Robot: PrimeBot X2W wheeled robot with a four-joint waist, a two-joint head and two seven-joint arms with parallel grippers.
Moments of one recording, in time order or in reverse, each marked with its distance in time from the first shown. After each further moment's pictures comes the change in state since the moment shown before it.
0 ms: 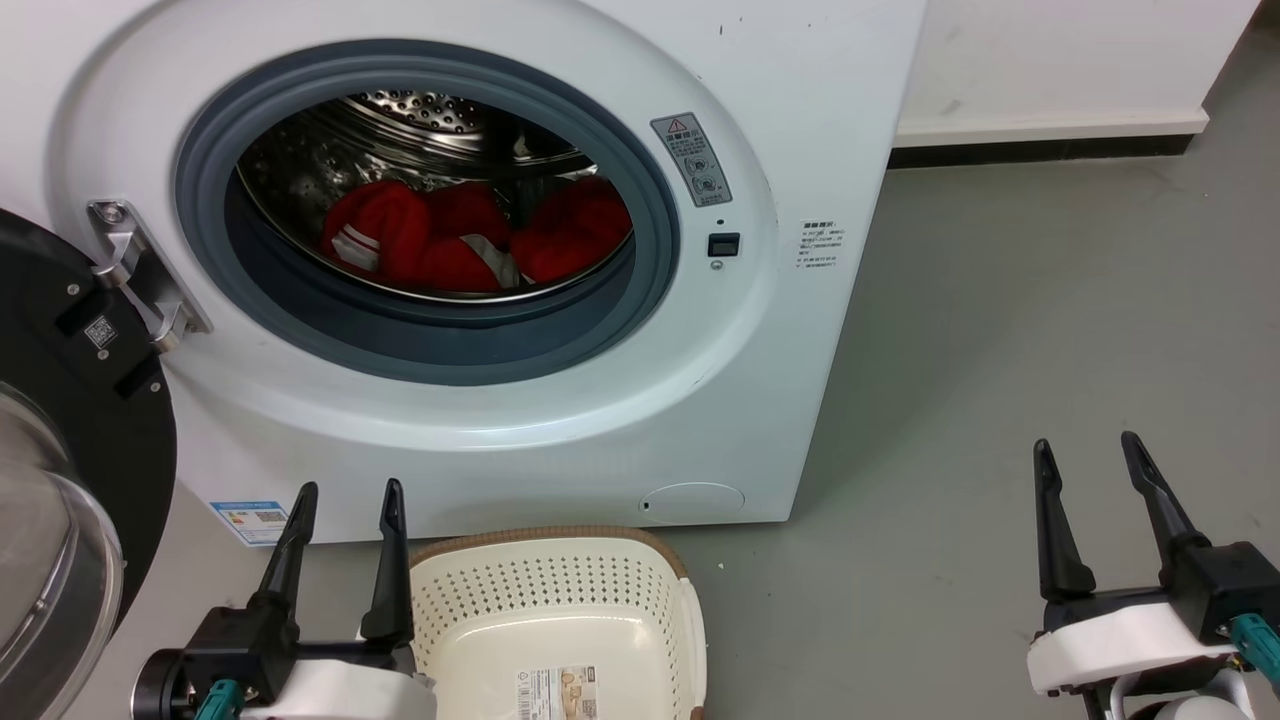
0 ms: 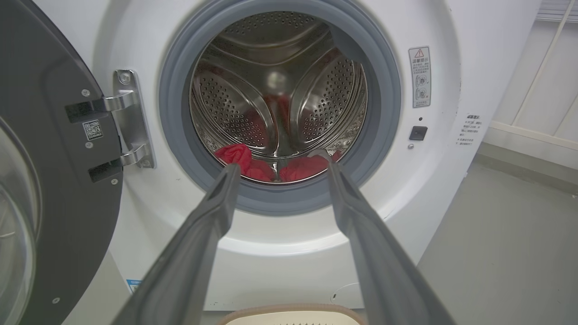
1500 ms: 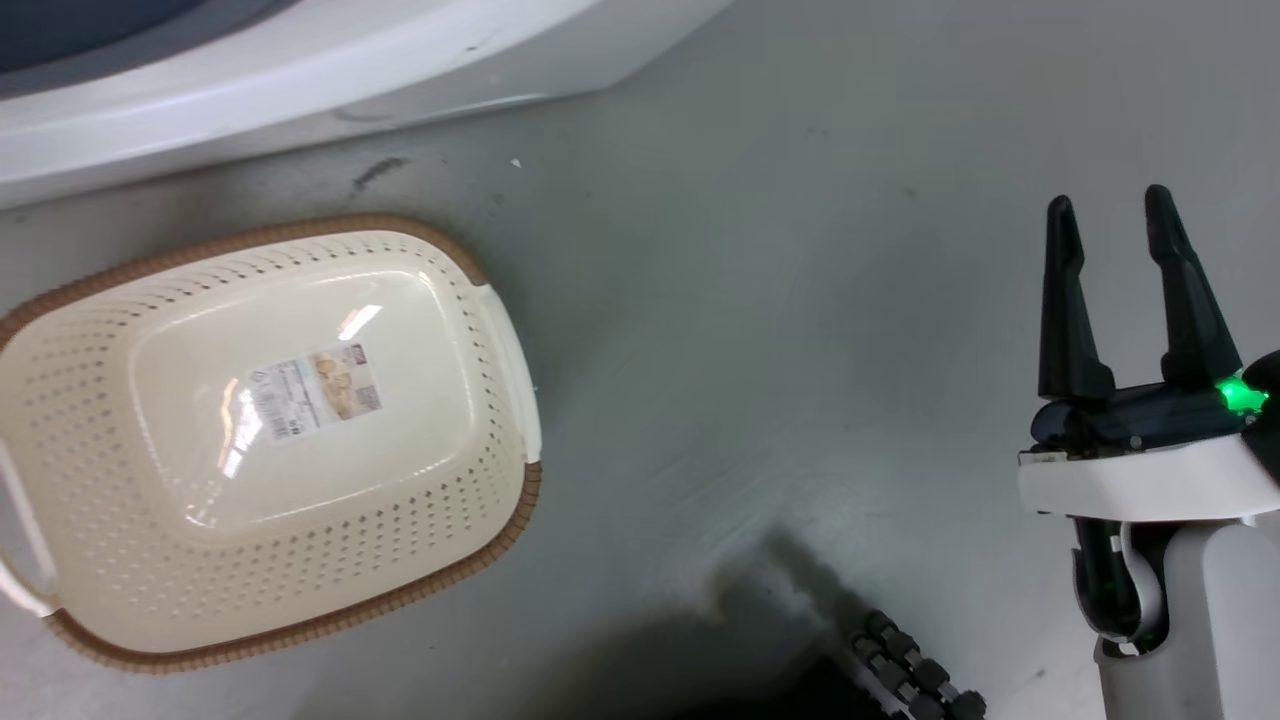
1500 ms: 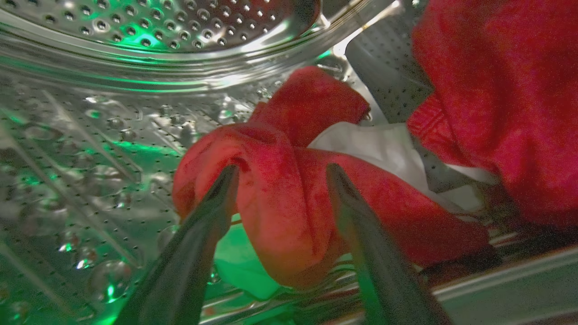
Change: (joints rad) left arm -1.485 0.672 -0.389 0.691 0.014 -0.034 0.621; right arm -0.262 -0.001 0.086 -0.138 0.219 0.000 0.000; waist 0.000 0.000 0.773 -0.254
